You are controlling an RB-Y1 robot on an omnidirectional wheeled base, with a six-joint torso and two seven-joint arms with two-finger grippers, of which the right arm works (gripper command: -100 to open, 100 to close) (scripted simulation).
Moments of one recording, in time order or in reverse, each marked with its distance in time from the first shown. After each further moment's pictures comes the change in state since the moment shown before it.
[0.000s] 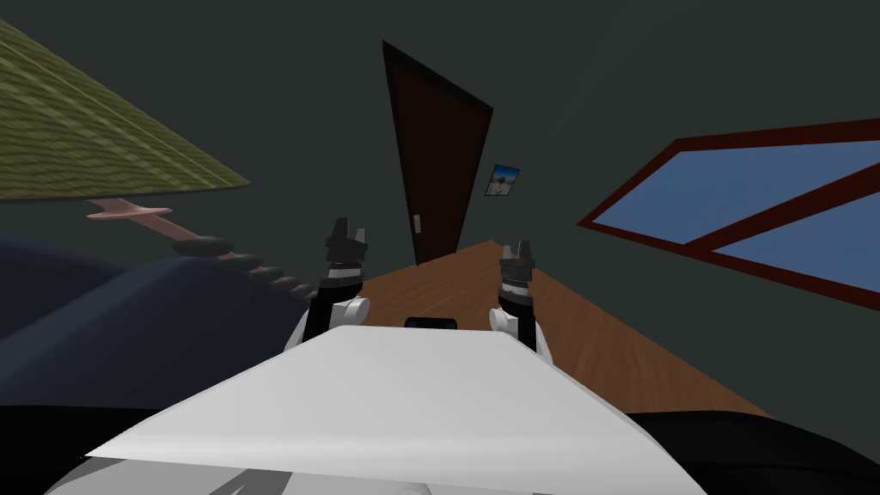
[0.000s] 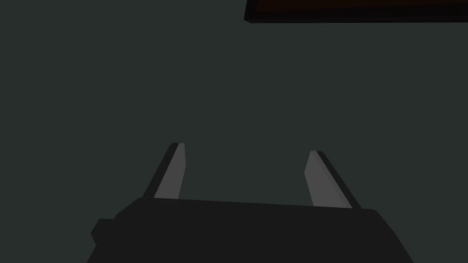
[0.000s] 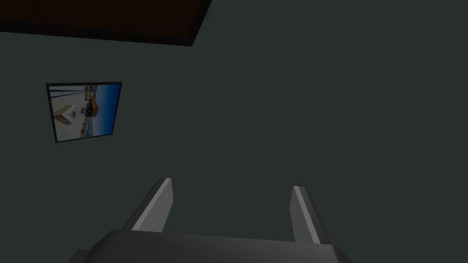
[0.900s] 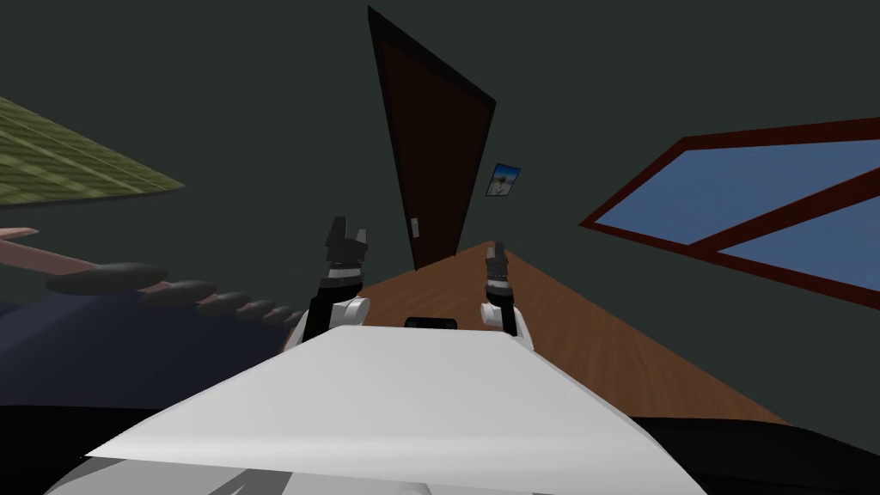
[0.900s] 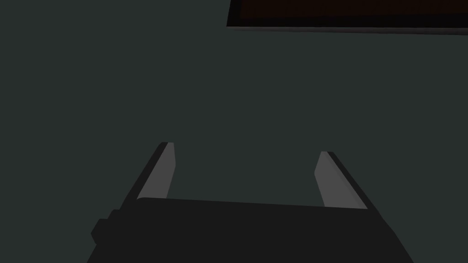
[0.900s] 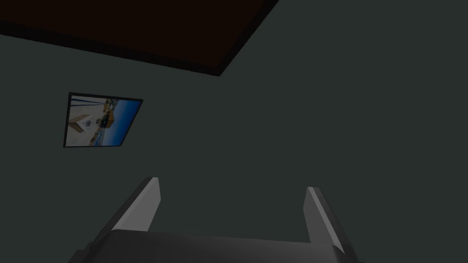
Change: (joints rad) arm -0.106 -0.026 0.052 0.175 0.088 -0.006 0.107
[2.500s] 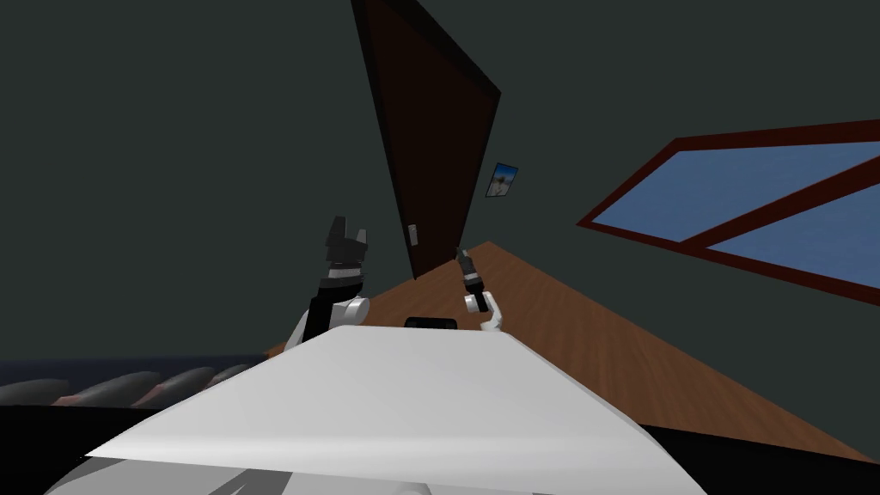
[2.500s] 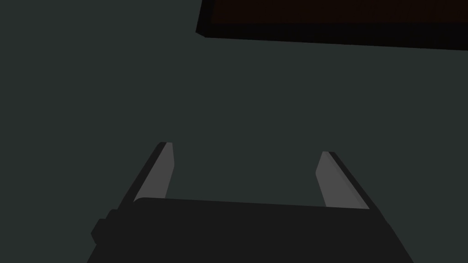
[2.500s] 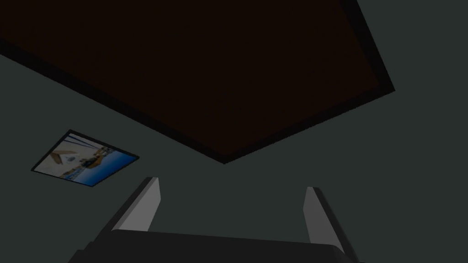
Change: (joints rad) arm -0.249 -0.030 0.124 0.396 0.207 -0.001 0.253
